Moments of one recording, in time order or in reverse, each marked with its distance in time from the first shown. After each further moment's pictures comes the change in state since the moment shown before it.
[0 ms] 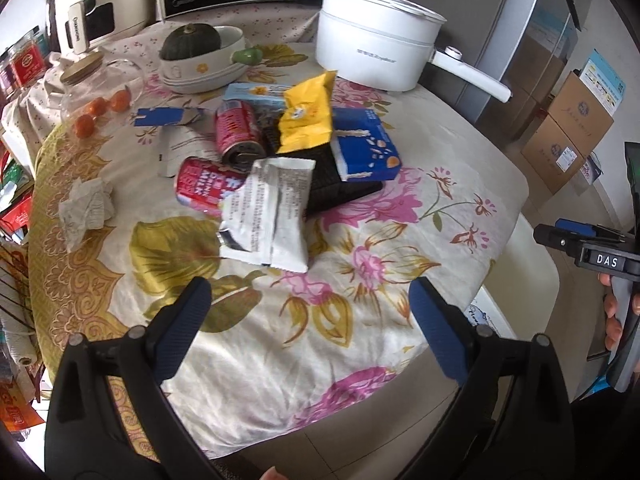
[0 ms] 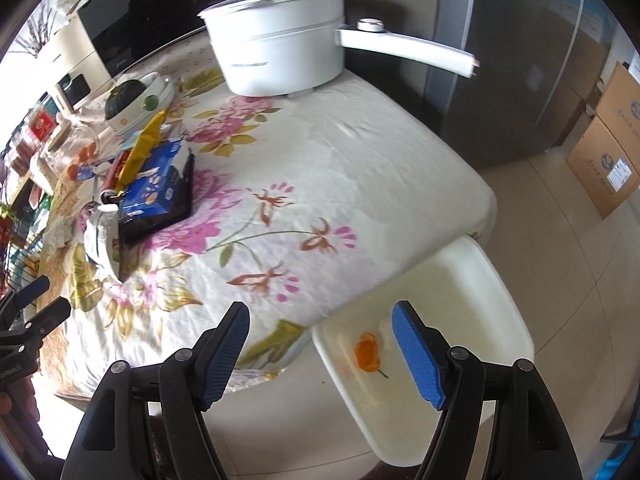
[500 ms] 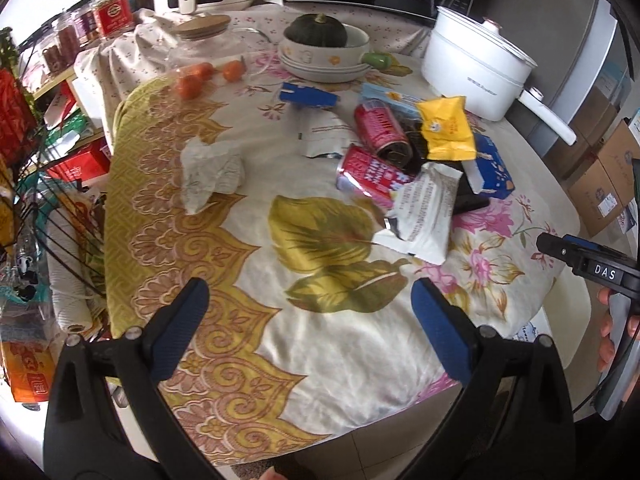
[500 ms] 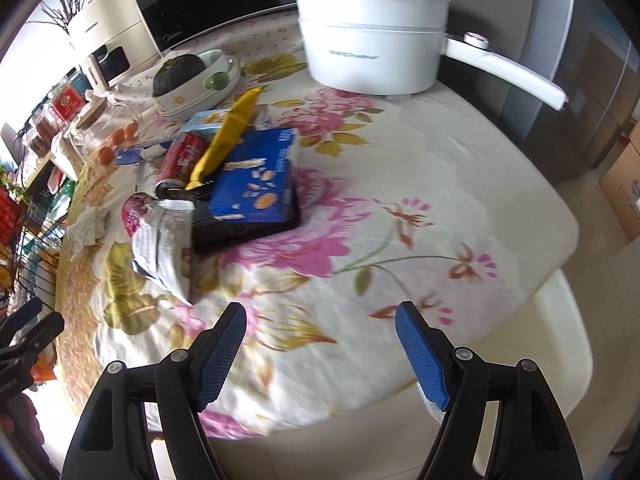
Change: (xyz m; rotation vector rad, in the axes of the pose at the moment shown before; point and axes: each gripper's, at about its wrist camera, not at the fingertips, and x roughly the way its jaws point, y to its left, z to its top) left arm -0.024 0.105 -0.019 -0.160 -0.011 0.151; right arm 0.036 0.122 0.017 -0.045 -0.008 0.071
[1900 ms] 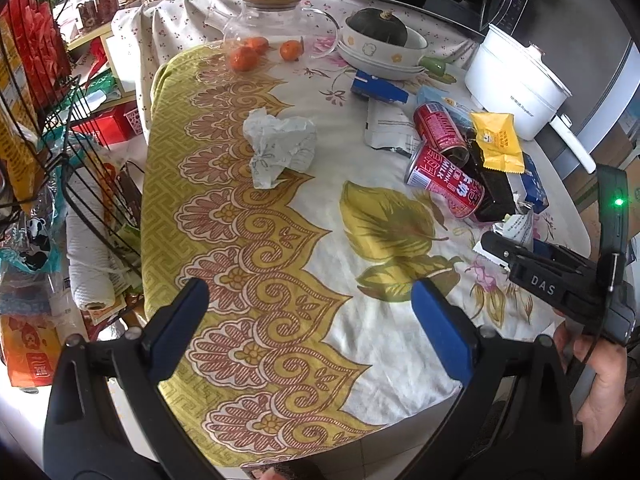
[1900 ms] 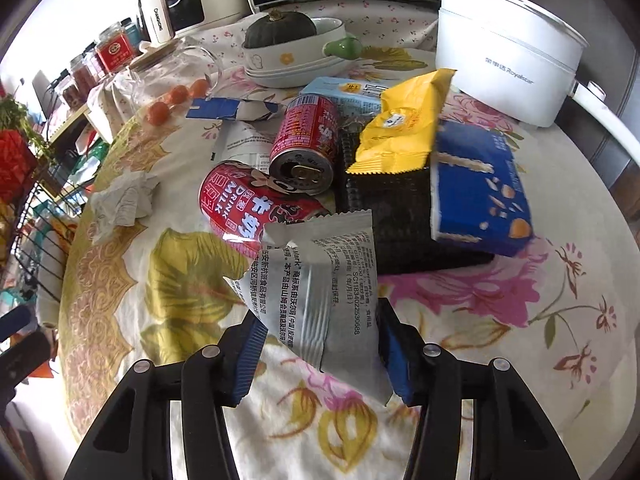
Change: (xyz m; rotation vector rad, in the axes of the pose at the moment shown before) left arm 0.005 0.055 -0.008 -0.104 0.037 -0.004; right arm 0.053 0.106 0.003 -0.154 -0.024 0.084
